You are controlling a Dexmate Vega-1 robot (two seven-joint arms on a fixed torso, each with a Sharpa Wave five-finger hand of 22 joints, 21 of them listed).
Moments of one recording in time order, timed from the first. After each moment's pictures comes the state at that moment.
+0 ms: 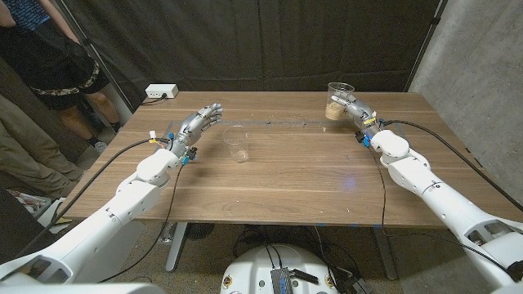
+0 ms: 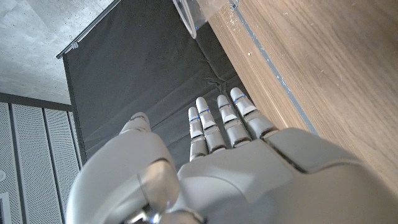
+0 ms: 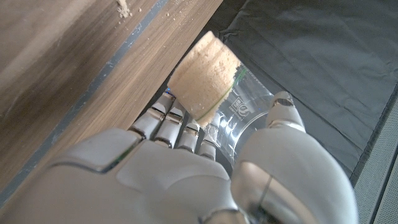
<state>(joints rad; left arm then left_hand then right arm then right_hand) 0.93 0.71 0.37 -1.46 -0.57 -0.31 -0.02 0.57 0.08 0.14 0.06 0.22 0.26 -0.08 0.39 0.30 0.40 -0.12 0.27 0.54 0.34 -0.04 0.21 0.24 0.34 0.00 0.25 0.19 -0.72 -0.57 -0.39 -1.26 0.37 0.22 0.00 0.66 0.01 0.28 -0.15 0.20 0.16 -0.18 0.48 0.36 0.31 -0.10 0.64 0.58 0.50 -0.05 0.34 0.39 0.38 -0.01 0.28 0.21</state>
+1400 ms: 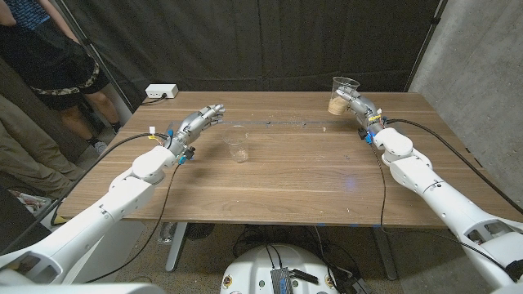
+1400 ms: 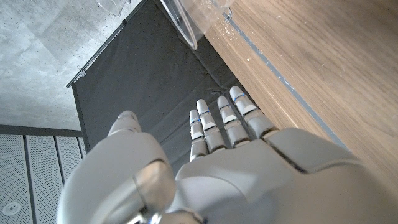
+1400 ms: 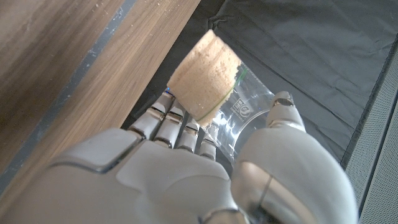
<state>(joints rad) 0.92 0.77 0.38 -1.47 -0.50 -0.32 -0.05 0.57 -0.02 0.10 0.03 0.22 0.22 -0.09 0.38 0.30 0.37 -0.13 0.25 0.54 0.32 -0.04 0.20 0.24 0.34 0.01 0.24 0.19 -0.72 -0.57 -0.37 -1.24 0.42 0.27 0.02 0.66 0.01 0.28 -0.15 0.19 0.19 -0.17 0.50 0.37 0.32 -0.10 0.66 0.60 0.53 -0.05 0.34 0.41 0.38 -0.01 0.28 0.21</state>
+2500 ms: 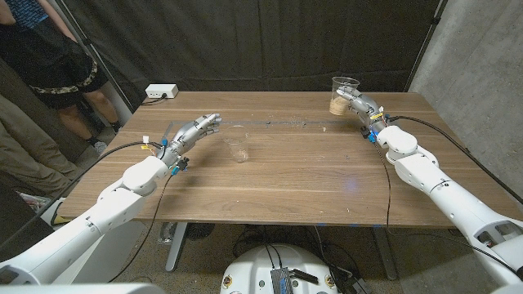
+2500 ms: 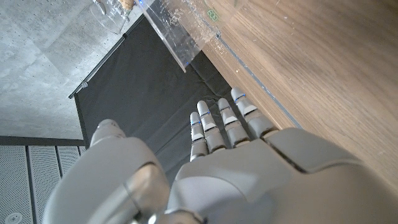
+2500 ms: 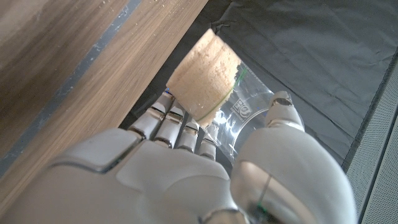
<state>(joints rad) 1.01 0.84 0.37 -1.49 -0.51 -0.38 -0.06 0.48 -0.11 0.01 0.05 0.25 0.17 -0.09 0.37 0.30 0.33 -0.12 0.24 0.54 0.29 -0.04 0.20 0.24 0.33 0.04 0.23 0.19 -0.74 -0.61 -0.37 -1.32 0.41 0.21 0.01 0.67 0.02 0.28 -0.15 0.19 0.19 -0.17 0.51 0.38 0.32 -0.10 0.67 0.61 0.53 -0.05 0.33 0.42 0.38 -0.01 0.27 0.21</state>
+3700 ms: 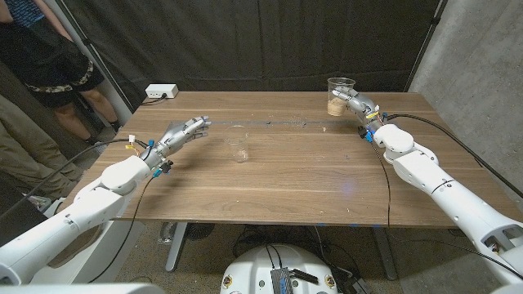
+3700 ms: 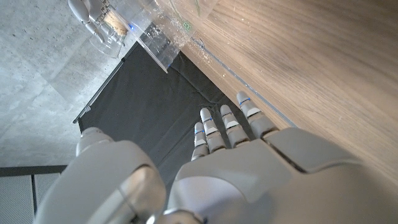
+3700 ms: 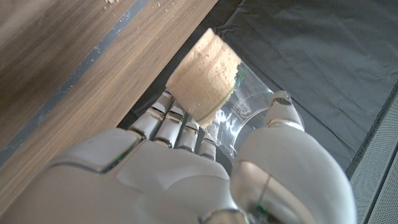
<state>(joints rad) 0.96 0.92 0.38 -1.37 -0.47 -0.47 -0.20 0.46 -0.16 -0.08 0.05 0.28 0.03 -0.08 0.31 0.31 0.22 -0.12 0.21 0.54 0.18 -0.04 0.20 0.24 0.26 0.08 0.21 0.20 -0.77 -0.65 -0.38 -1.45 0.37 0.09 -0.07 0.67 0.02 0.28 -0.15 0.19 0.20 -0.17 0.51 0.38 0.32 -0.10 0.68 0.63 0.54 -0.05 0.32 0.43 0.38 -0.01 0.27 0.21</state>
